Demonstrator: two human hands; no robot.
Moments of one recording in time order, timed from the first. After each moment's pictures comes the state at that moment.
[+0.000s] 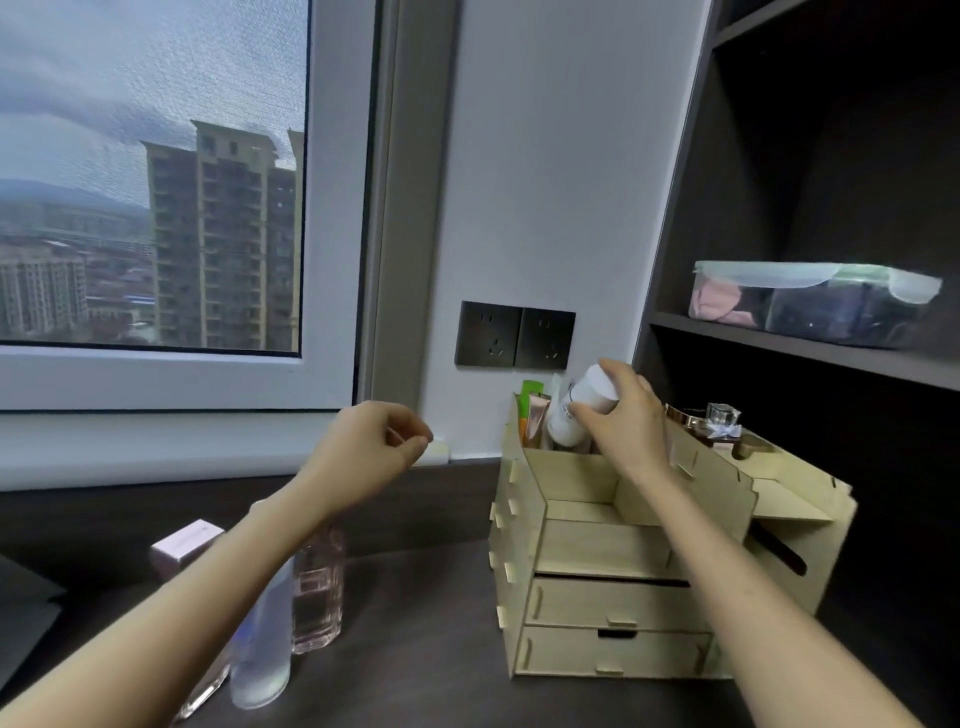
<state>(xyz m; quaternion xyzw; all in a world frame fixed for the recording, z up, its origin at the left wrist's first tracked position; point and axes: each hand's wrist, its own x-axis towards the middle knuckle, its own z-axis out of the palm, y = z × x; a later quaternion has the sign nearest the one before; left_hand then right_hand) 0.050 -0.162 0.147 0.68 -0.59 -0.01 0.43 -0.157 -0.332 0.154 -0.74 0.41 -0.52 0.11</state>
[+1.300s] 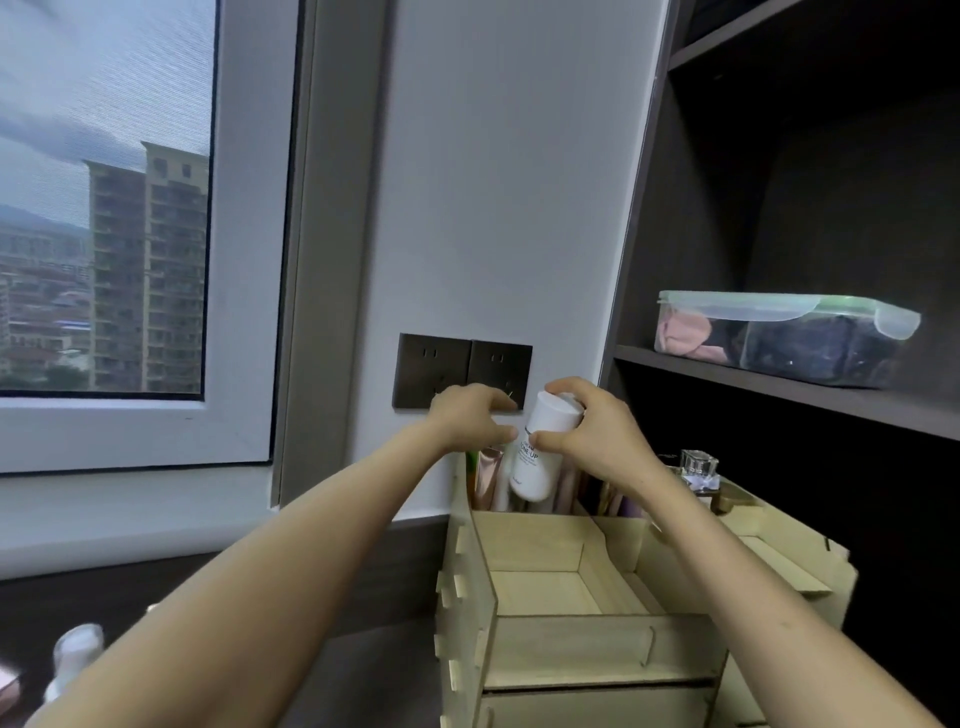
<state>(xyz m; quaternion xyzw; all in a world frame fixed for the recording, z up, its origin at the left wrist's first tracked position) -0.003 -0.352 0.198 0.65 -0.70 -0.02 0.29 -0.165 -0.381 0.193 -0.80 0.40 -0.42 0.14</state>
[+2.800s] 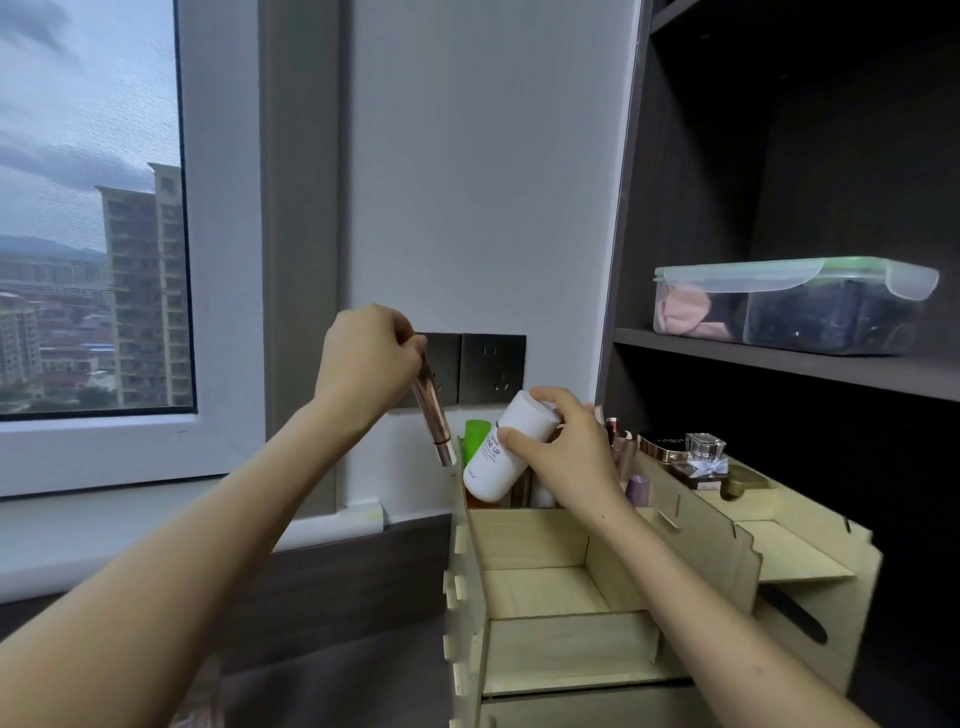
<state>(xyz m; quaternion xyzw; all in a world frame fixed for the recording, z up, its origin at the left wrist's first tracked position) 0.029 -0.298 0.231 0.65 -0.53 0.20 0.50 -0.144 -0.367 0.158 -0.74 0.35 -0.53 0.23</state>
